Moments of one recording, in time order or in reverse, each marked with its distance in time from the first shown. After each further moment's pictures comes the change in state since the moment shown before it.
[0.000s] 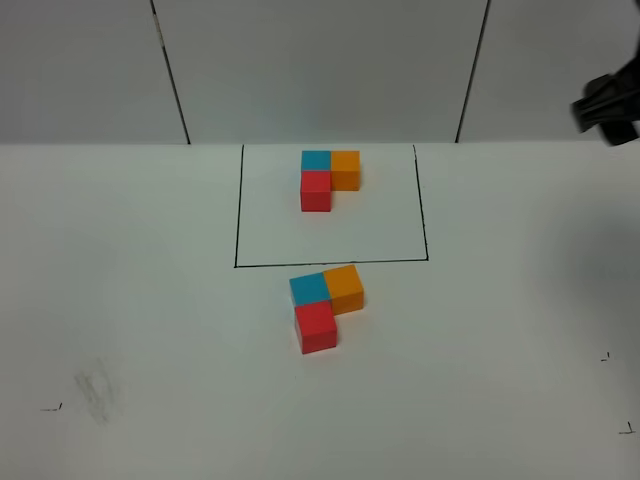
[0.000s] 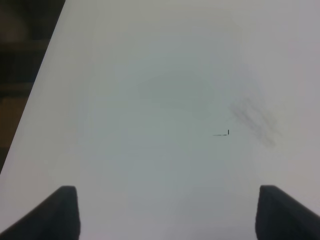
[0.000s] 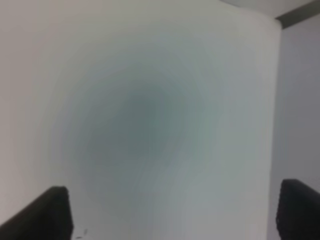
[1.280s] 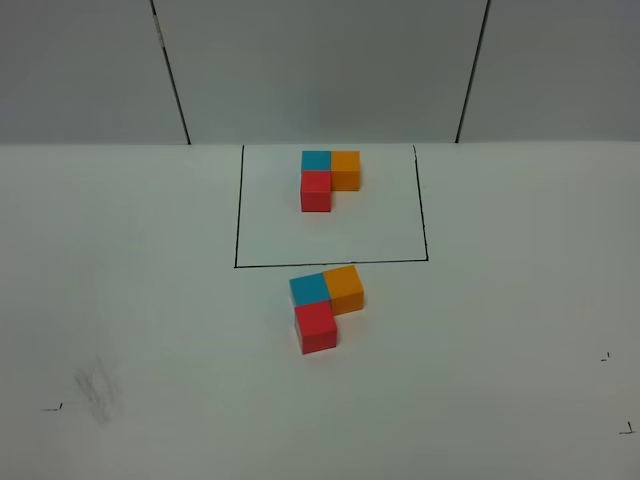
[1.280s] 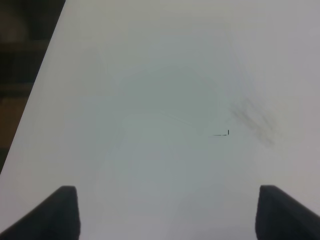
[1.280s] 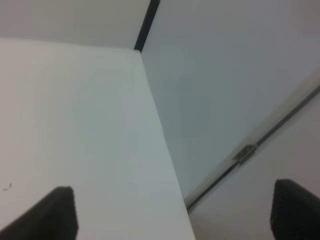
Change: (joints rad) left arm 0.000 0.000 0.000 0.000 0.000 0.000; right arm -0.244 -1.150 0.547 0.083 0.013 -0.180
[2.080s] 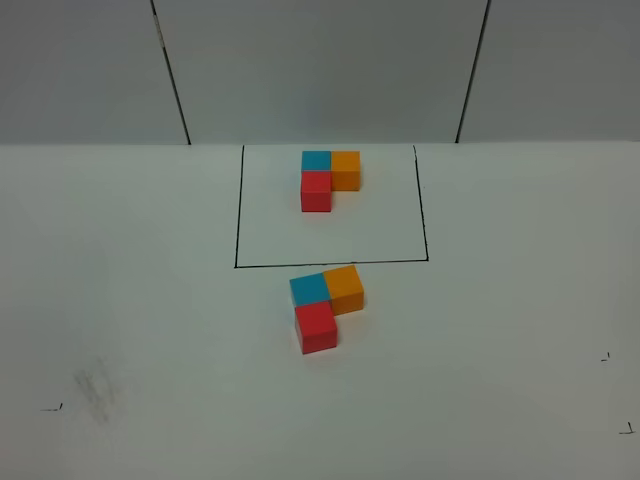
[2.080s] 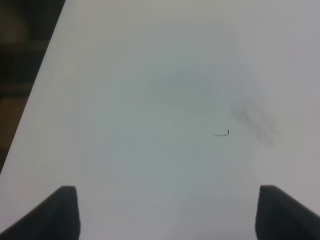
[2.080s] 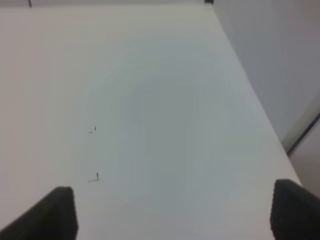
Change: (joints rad) left arm 0.000 0.000 0.000 0.000 0.000 0.000; right arm 0.000 -0.427 0.411 0.198 0.005 0.091
